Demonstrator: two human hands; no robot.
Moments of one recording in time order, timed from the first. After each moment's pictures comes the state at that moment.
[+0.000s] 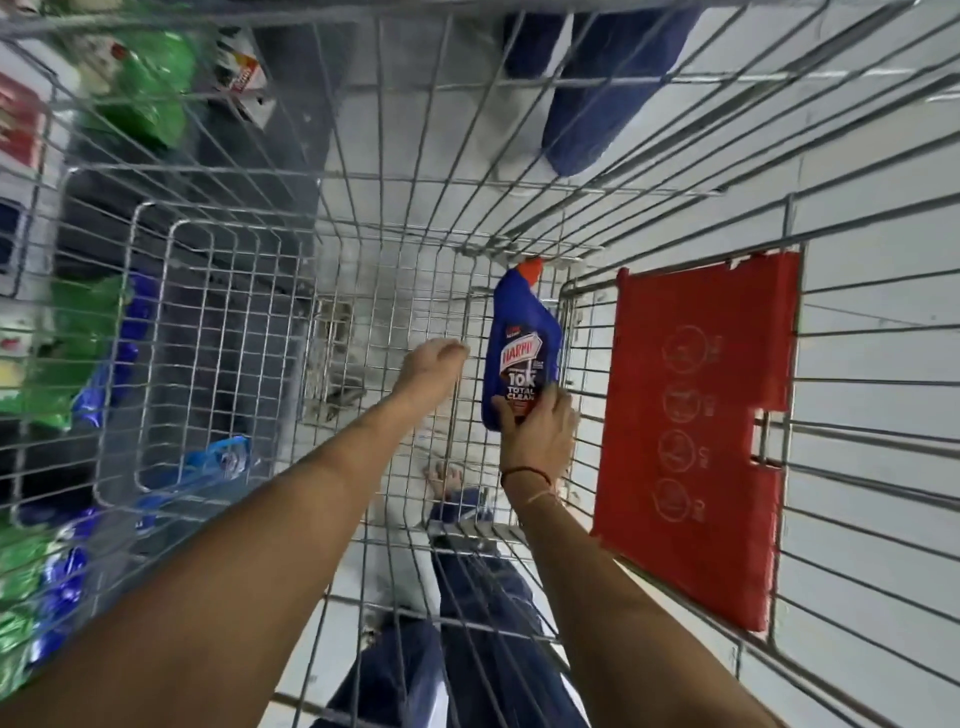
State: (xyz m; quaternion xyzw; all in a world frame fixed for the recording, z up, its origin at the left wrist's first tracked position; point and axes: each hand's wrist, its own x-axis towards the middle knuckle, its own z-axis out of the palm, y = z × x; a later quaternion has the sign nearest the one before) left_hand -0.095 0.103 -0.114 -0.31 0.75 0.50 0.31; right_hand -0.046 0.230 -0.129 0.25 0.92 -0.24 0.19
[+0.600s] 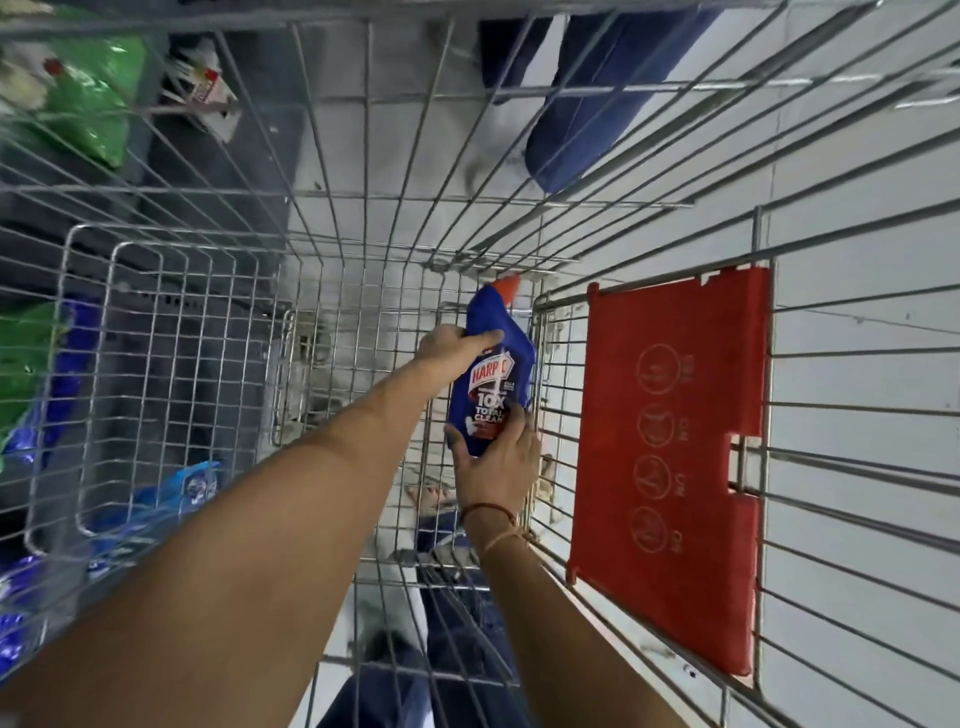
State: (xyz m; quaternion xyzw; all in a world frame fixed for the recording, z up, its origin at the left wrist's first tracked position) left_hand -0.155 0.141 -0.134 -0.30 0.72 0.51 0.36; right_hand -0.035 0.221 -0.134 0.24 0.90 -0.31 0.18
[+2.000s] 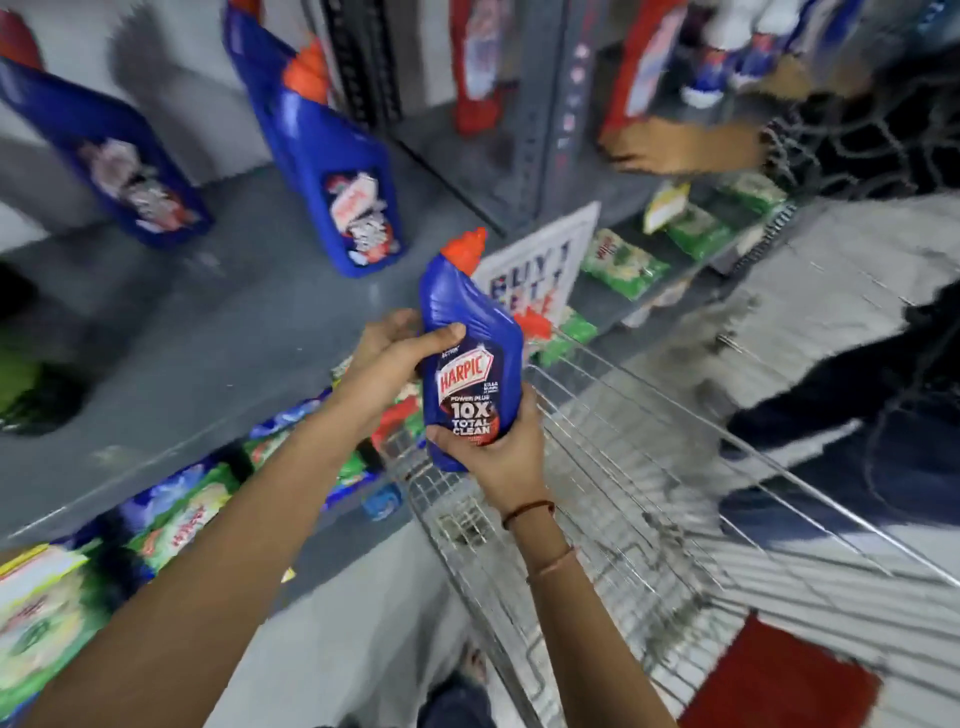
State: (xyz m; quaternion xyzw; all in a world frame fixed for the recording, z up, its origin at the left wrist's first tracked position) left_hand 0.043 -0.105 0.245 -0.38 0.59 0.67 -0.25; right_hand -0.024 0.012 0.163 -0.24 0.70 -0.61 0.29
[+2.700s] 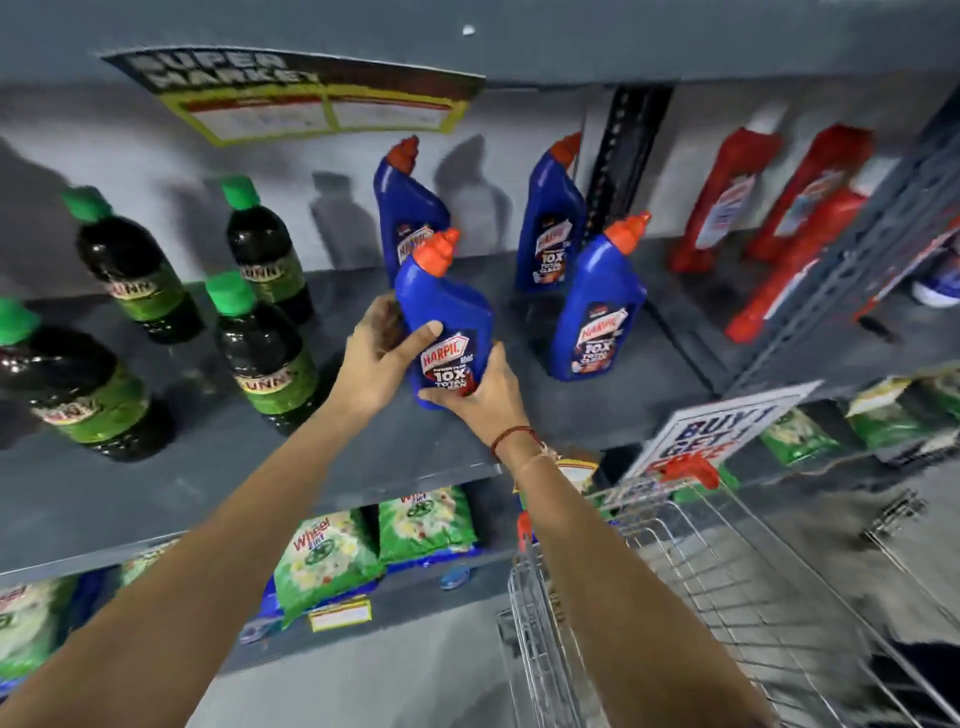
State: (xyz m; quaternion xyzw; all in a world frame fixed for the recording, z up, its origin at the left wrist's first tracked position) left_hand 0.218 -0.240 0.282 -0.40 0.60 0.50 -0.49; right_hand 0.081 -0.213 0.224 -0.52 0.65 -0.46 0.31
